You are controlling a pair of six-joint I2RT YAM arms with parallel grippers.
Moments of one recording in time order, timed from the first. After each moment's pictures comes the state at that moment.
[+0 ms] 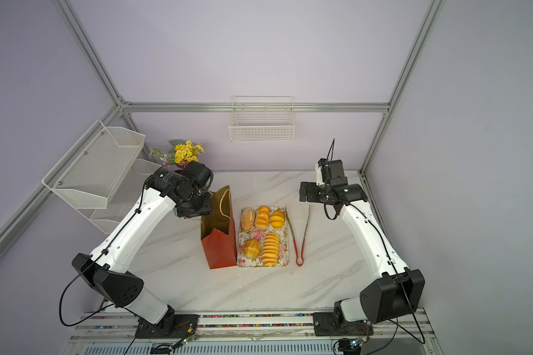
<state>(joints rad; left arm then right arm) -0.47 1.61 1.86 -1.51 -0.26 -0.71 0.19 1.43 1.47 -0.82 -0.06 0.24</state>
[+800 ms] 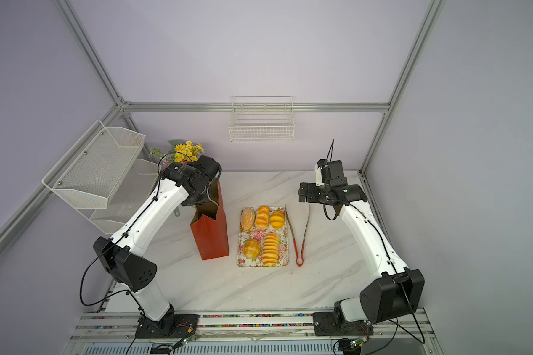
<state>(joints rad) -0.45 1.76 1.97 -1.45 -0.53 -0.65 0.19 1.43 1.46 -0.81 -0.09 0.24</state>
